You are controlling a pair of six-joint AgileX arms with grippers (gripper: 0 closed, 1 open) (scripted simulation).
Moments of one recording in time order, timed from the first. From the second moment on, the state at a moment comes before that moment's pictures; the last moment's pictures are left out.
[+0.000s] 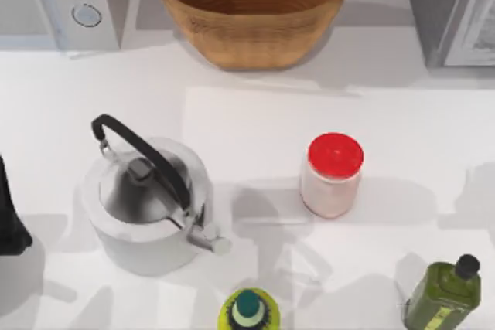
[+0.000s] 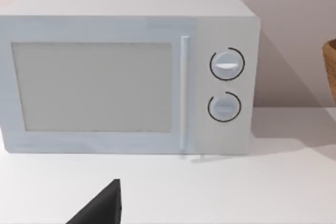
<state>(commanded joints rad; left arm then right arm) 0.00 0.00 0.00 0.00 0.00 0.00 0.11 0.28 0.20 0.02 0.07 0.05</state>
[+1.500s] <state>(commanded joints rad) 0.00 0.00 0.00 0.00 0.00 0.00 0.06 0.69 0.91 -0.22 0.14 0.02</state>
